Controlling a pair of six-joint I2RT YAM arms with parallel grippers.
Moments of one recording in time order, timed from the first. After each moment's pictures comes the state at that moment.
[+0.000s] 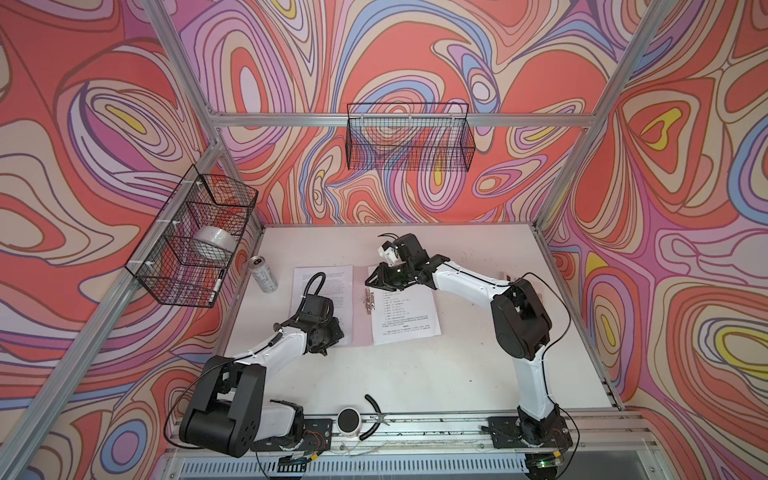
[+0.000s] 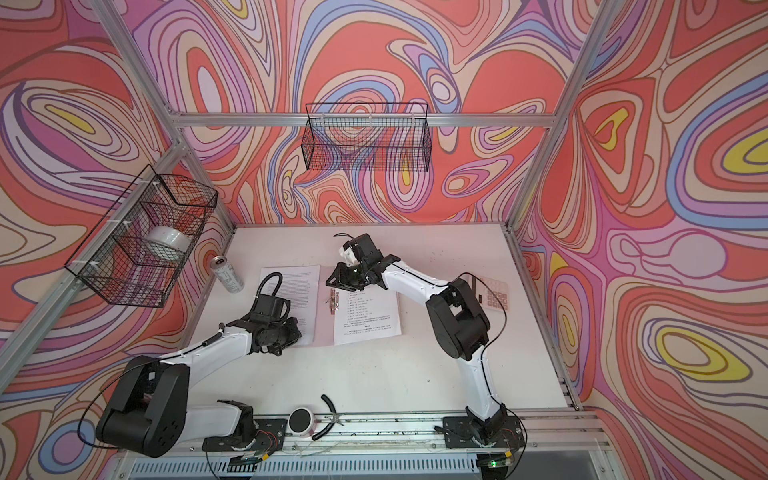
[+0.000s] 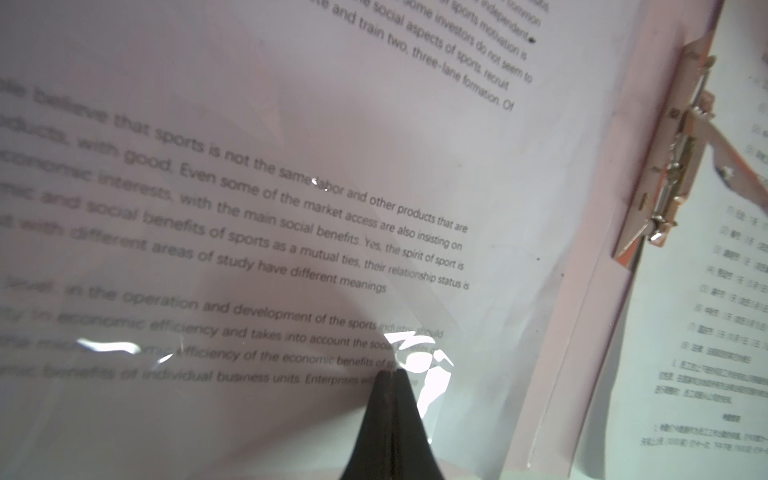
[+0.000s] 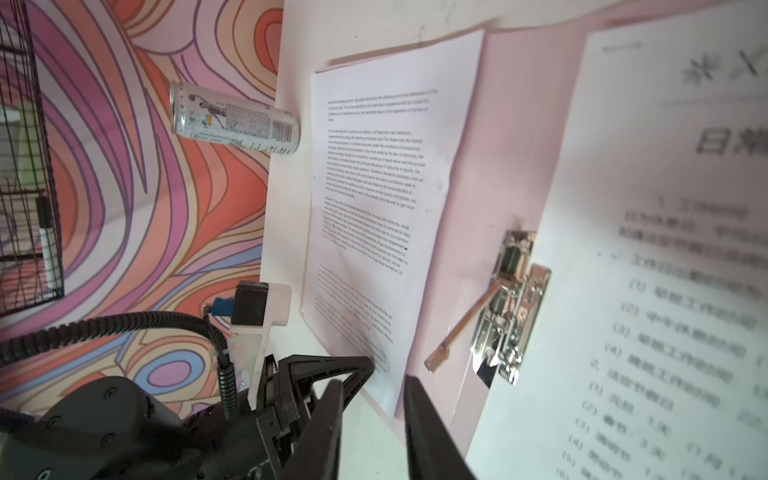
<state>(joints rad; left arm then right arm) -0.22 1.33 0.53 -0.31 0.12 -0.71 0.65 2.07 1.59 -0.28 -0.57 0.81</state>
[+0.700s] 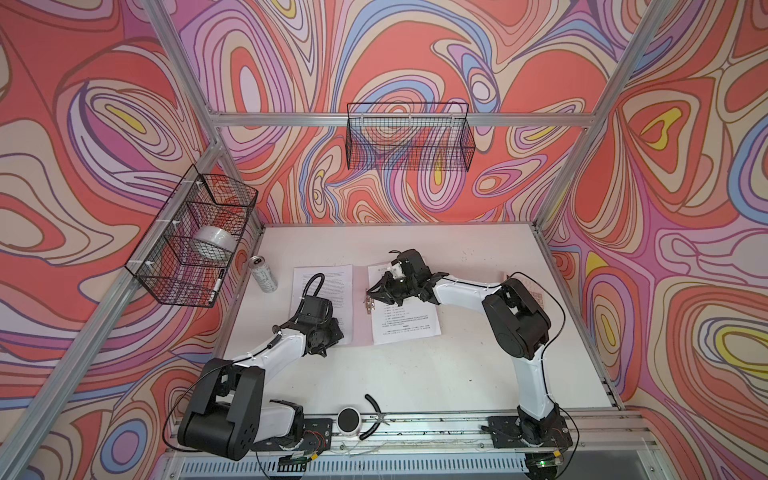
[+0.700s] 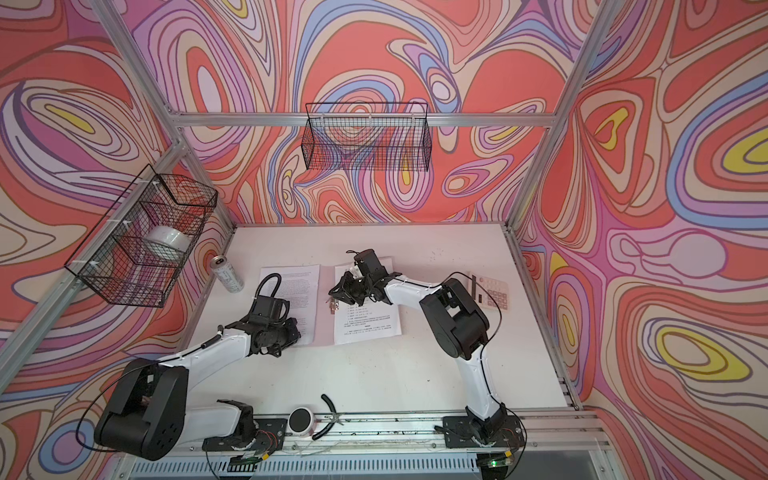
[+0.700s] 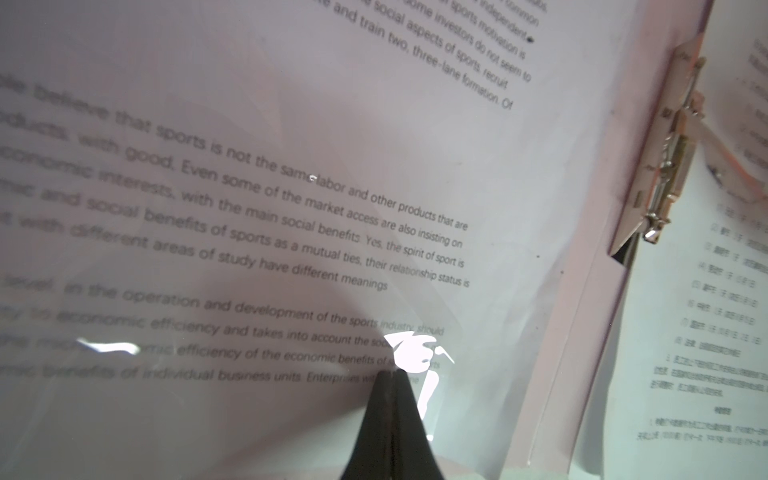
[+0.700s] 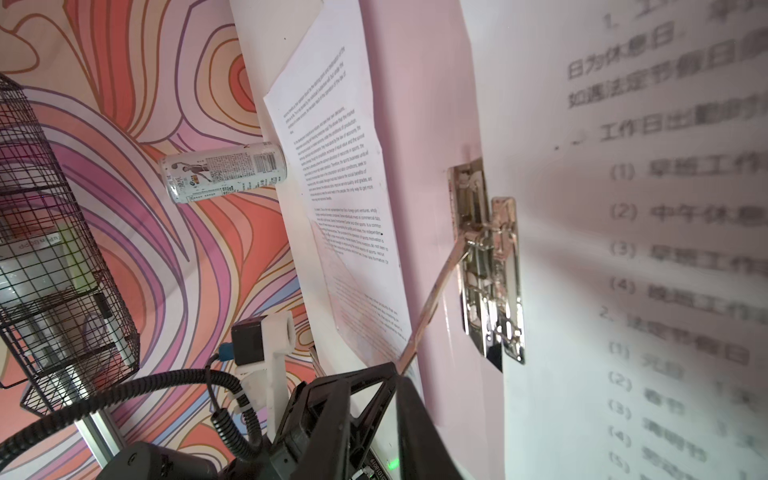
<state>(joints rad) -0.22 1.32 0.52 -0.30 0.13 -0.71 0.65 2.12 1.42 0.02 -0.61 1.19</state>
